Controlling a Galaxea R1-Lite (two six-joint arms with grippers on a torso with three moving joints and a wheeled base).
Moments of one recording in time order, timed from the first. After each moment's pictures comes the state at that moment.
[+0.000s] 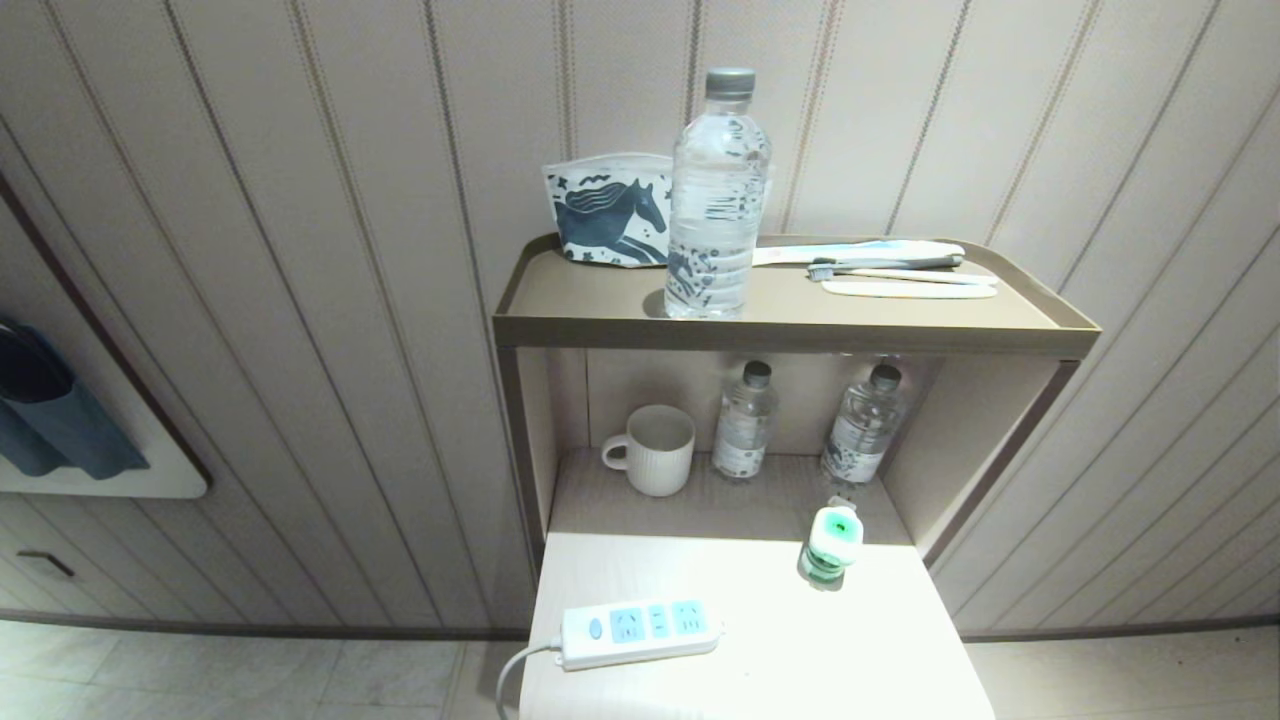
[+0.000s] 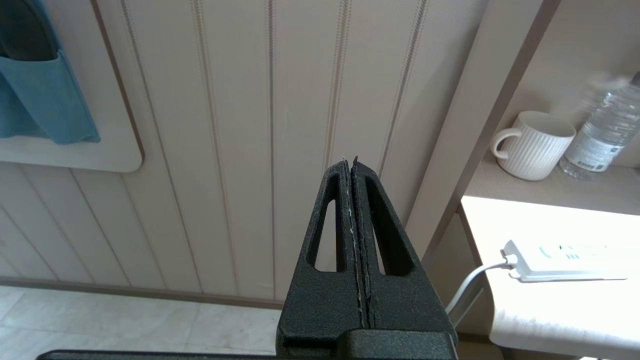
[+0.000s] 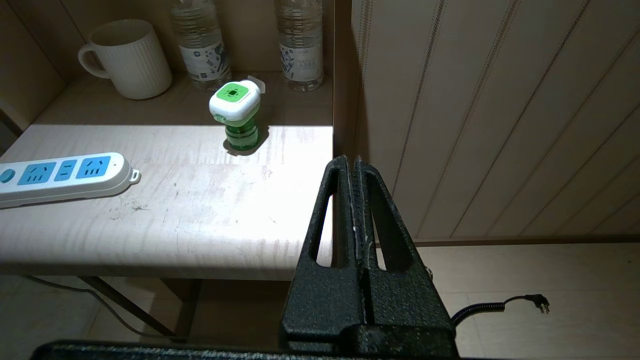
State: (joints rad) left arm 0.00 0.00 0.00 -0.11 0.00 -0.07; right arm 0.00 0.00 -0.04 0.12 -0.03 0.06
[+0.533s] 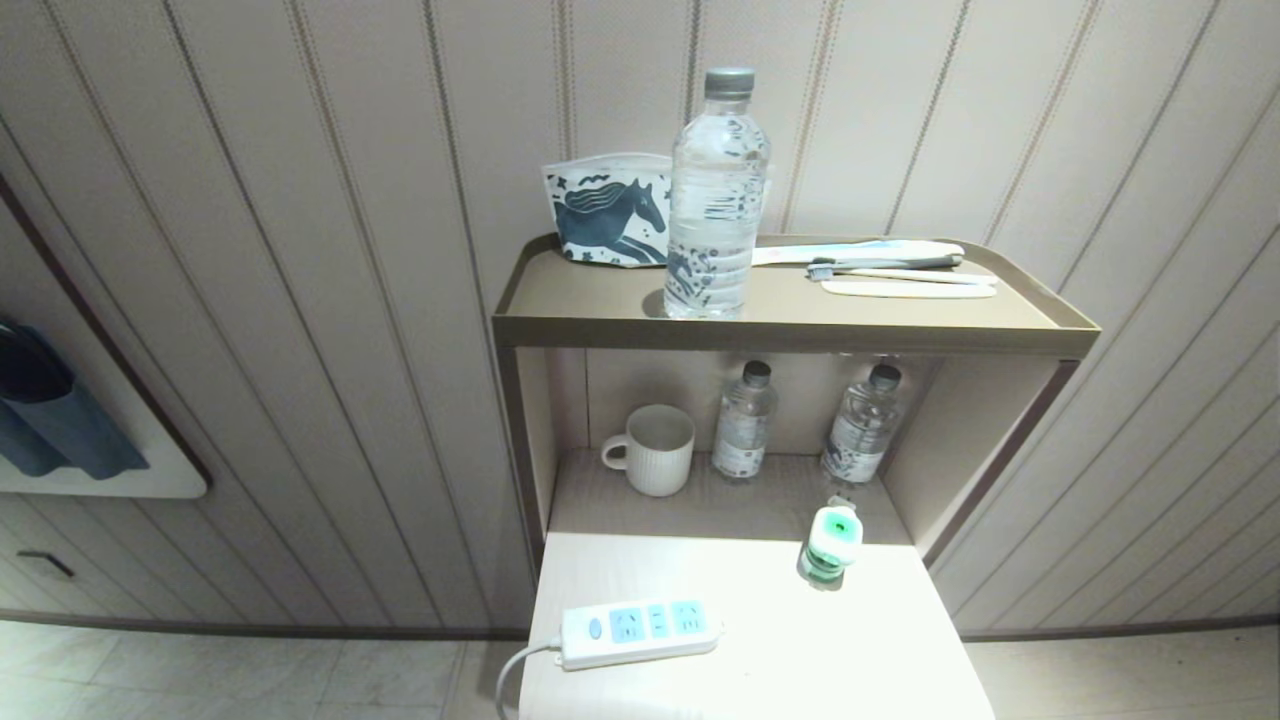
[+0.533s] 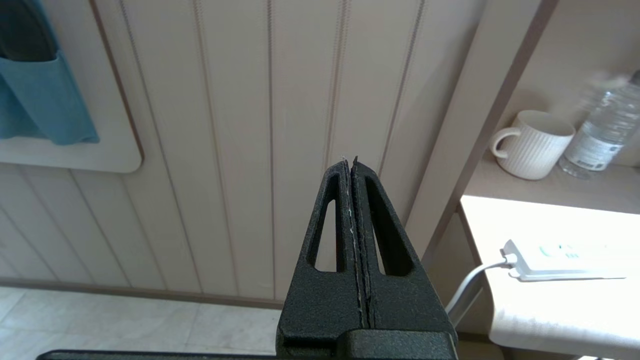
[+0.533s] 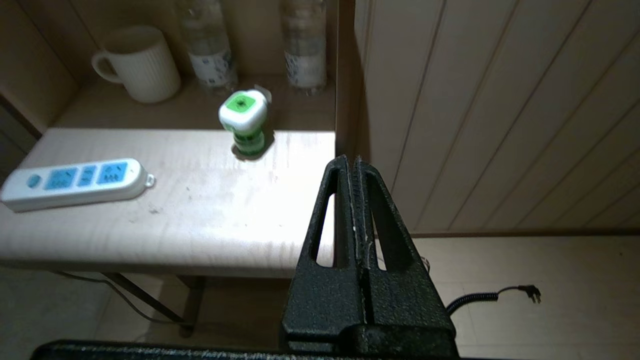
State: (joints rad) left arm 0.00 0.00 0.00 -0.11 0.00 -0.07; right arm 0.00 0.12 -0.22 0.16 -0.03 0.05
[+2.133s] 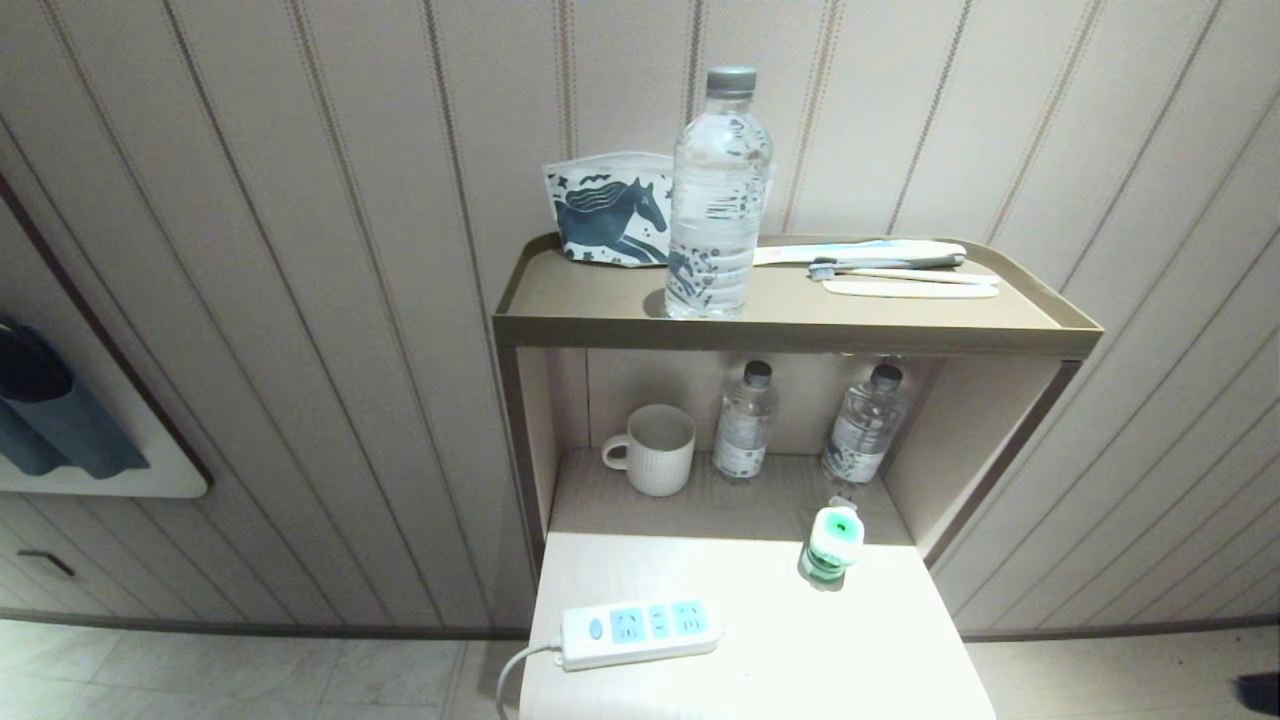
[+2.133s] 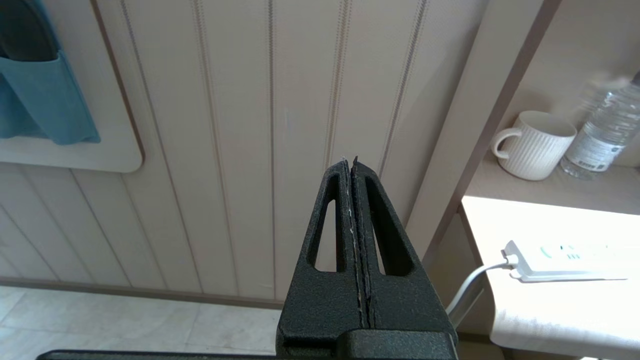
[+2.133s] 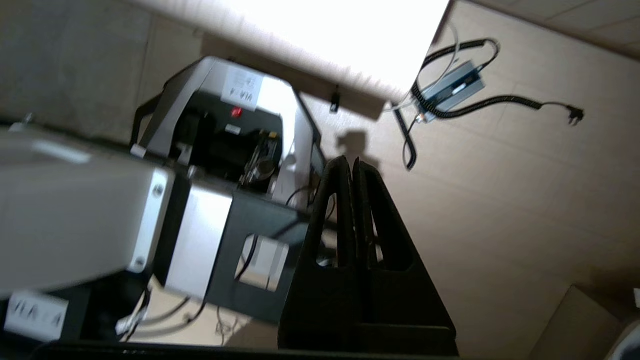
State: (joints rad) left arm 0.00 0.00 0.00 -0.11 0.00 -0.07; right arm 0.35 1.05 -1.10 0.99 -0.01 0.09
